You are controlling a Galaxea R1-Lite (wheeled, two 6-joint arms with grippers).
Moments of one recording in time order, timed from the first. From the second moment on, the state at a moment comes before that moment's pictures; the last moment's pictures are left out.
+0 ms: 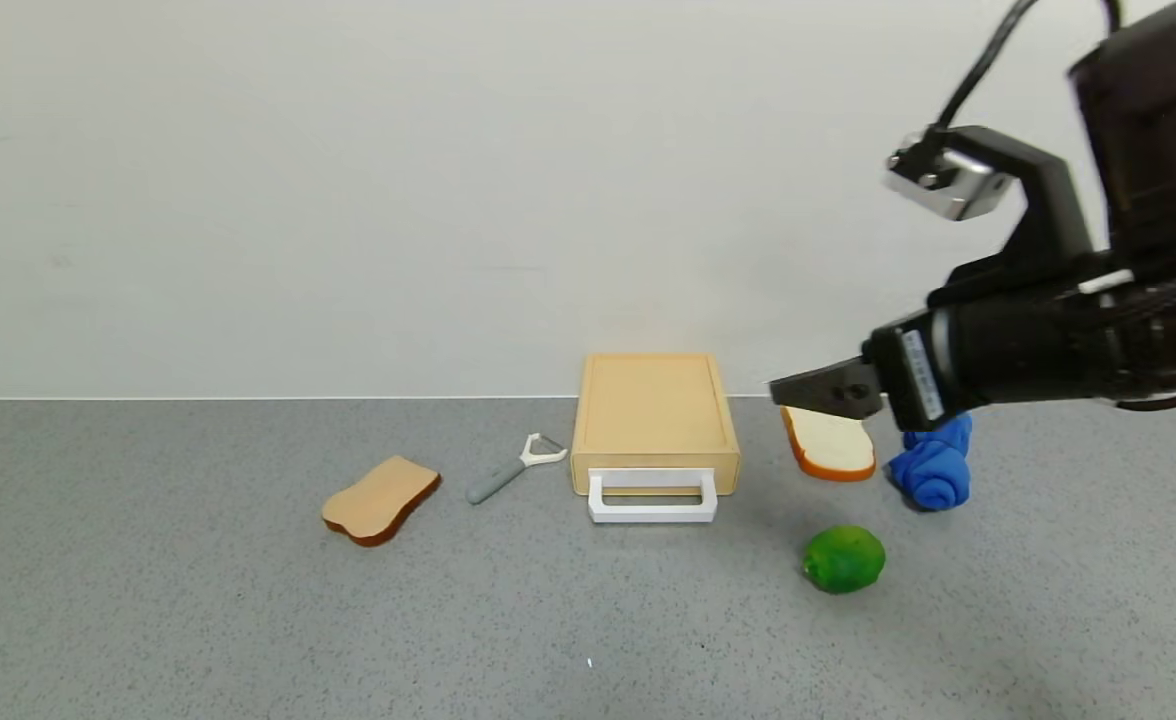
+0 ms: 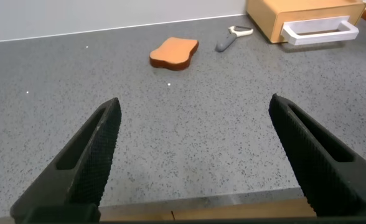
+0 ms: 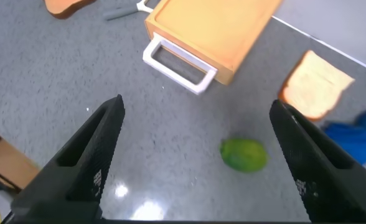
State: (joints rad) left arm 0.00 0.00 0.00 0.00 -0.03 0.05; right arm 0.59 1.58 -1.47 0.44 -0.02 0.02
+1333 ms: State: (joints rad) left arm 0.00 0.00 0.00 0.00 -0.03 0.05; right arm 0.00 0.41 -0.82 0.58 -0.21 0.08
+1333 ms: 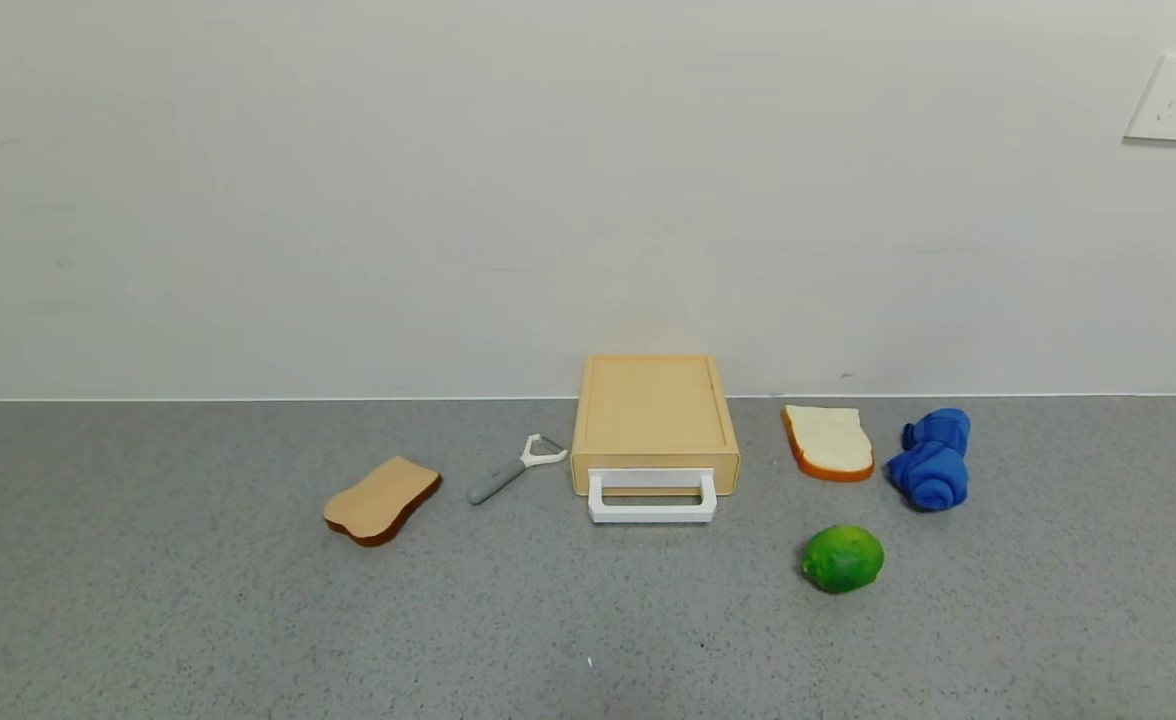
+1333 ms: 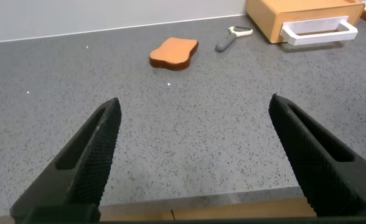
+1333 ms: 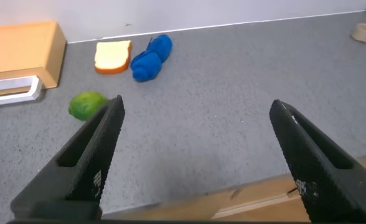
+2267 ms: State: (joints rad) left arm 0.00 0.00 0.00 0.00 -0.03 0.05; right arm -0.01 0.03 -0.26 0.19 -0.04 0.03
